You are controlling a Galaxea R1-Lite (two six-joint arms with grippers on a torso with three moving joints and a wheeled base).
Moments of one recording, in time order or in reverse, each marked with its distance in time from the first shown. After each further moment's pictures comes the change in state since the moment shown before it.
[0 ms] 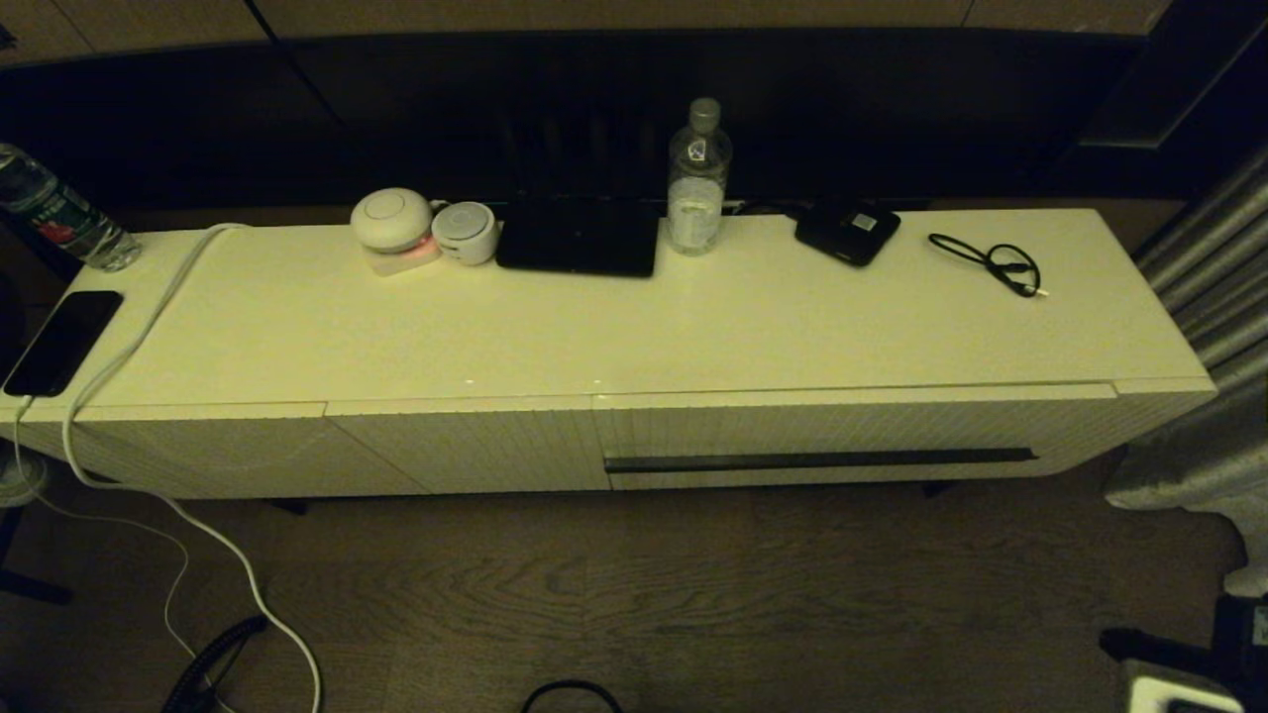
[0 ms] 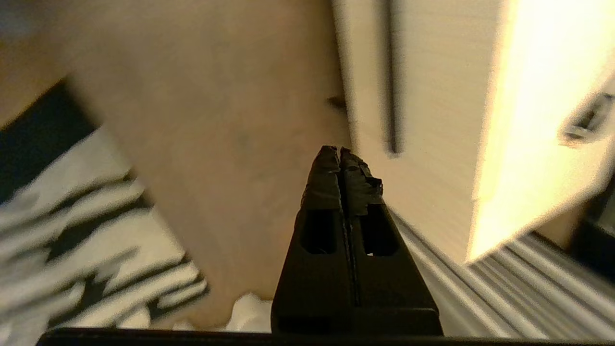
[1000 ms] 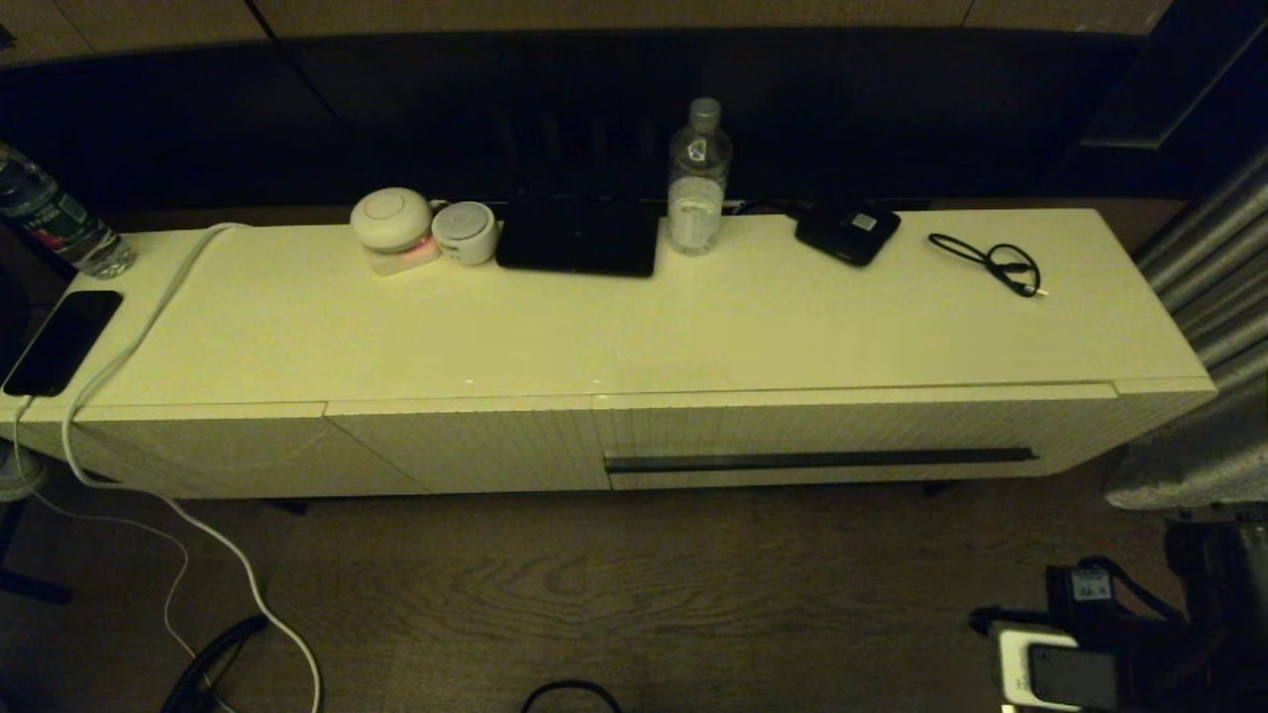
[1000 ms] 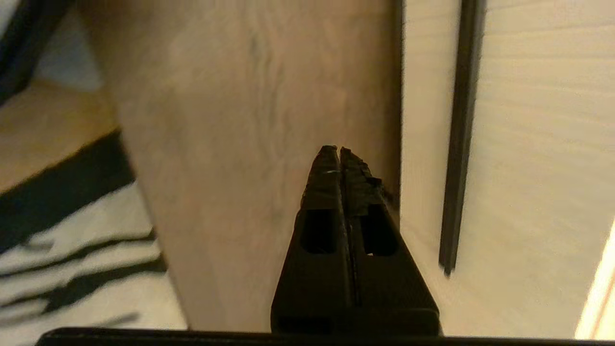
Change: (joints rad) left arm 0.000 0.000 0.000 0.000 0.000 0.000; right arm -0.167 0.514 0.055 -0.494 0.374 -0.138
